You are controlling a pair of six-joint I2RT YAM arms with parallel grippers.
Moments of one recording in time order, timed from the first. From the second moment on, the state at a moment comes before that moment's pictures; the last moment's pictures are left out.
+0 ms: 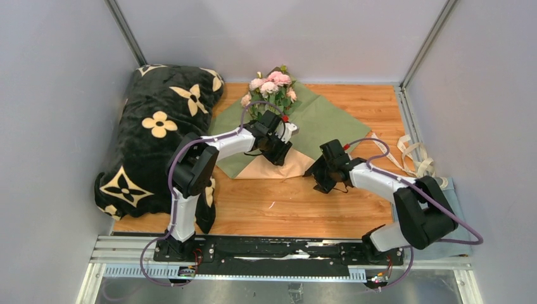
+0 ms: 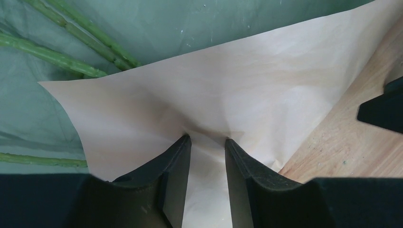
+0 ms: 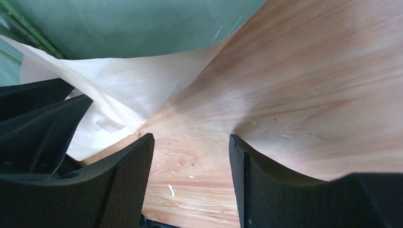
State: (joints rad) left arm -0.64 2.03 1.38 -0.36 0.30 0.11; right arm 0.48 1.39 0.67 -0.32 -0.04 1.21
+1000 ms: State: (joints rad) left arm -0.64 2.06 1.41 -0.28 0.34 0.13; right arm 0.57 1.55 0.84 -0.29 0.28 0.83
